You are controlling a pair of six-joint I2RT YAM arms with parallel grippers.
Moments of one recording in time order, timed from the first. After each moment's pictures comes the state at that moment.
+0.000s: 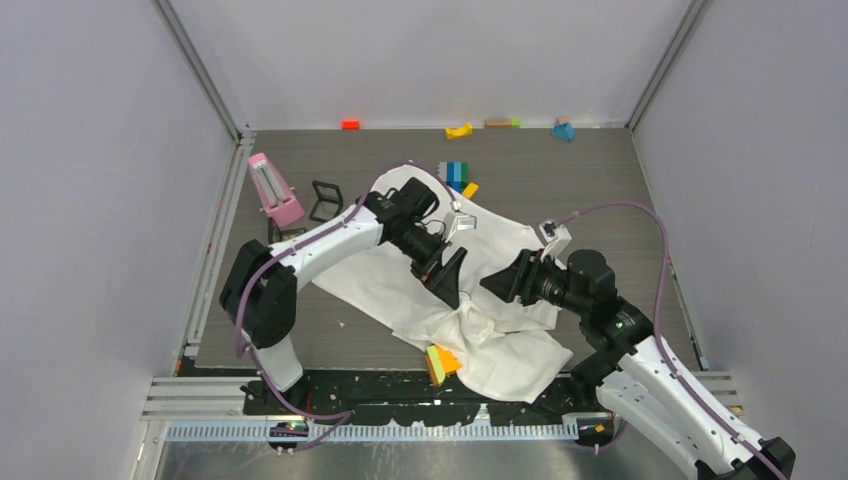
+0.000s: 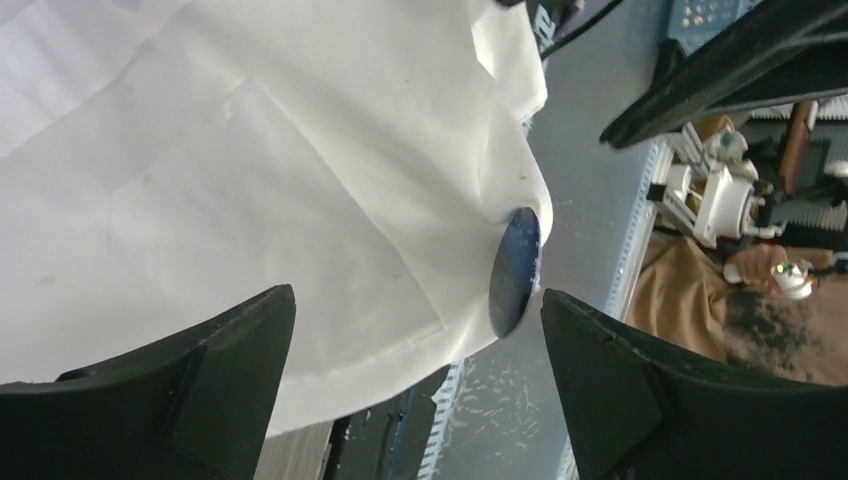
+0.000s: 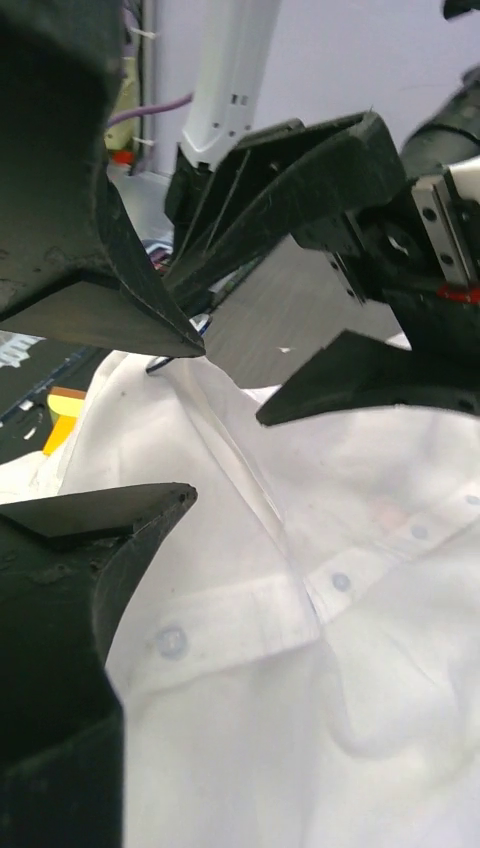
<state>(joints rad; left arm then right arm) -0.73 1.76 1.38 -0.82 0.92 0.05 0.51 0.61 0.50 -0.23 -0.37 0.68</state>
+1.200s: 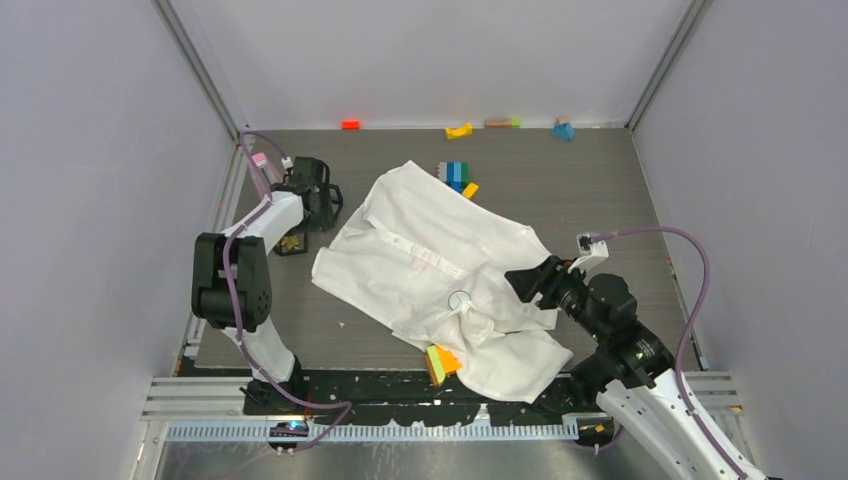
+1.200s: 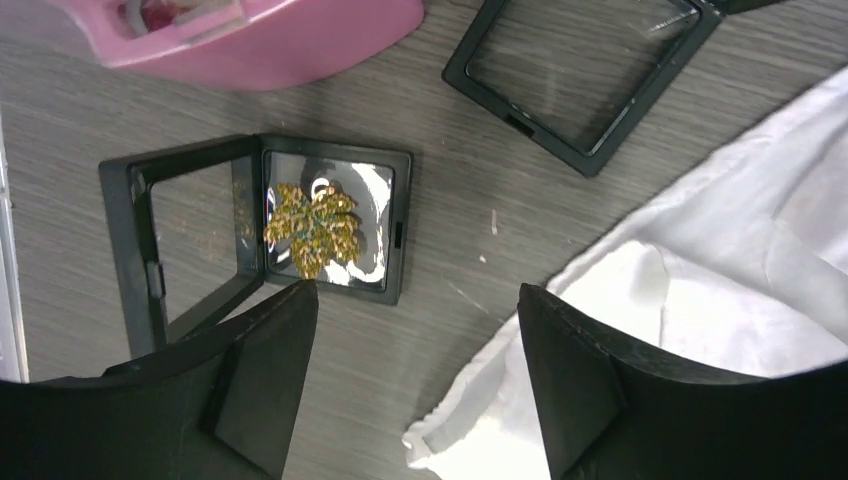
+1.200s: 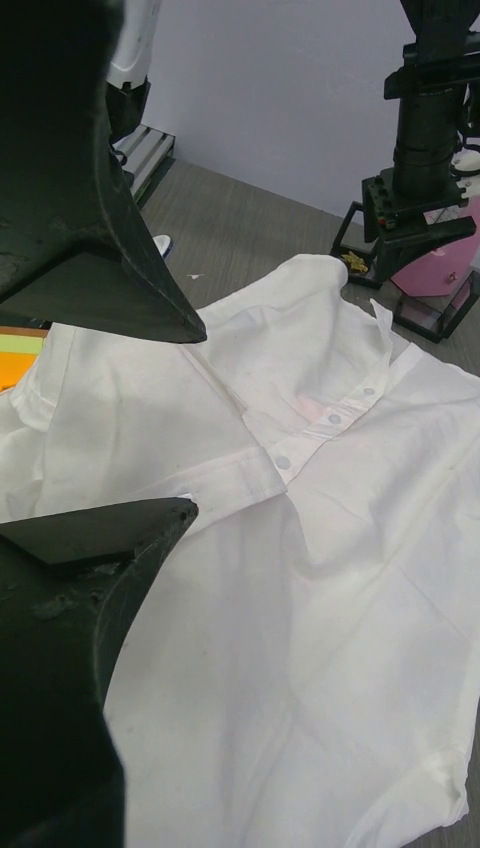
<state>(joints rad) -0.12 1.71 1.19 -0.55 -0.33 -0.26 0.51 0.34 0.44 -0.36 -0.03 0.67</state>
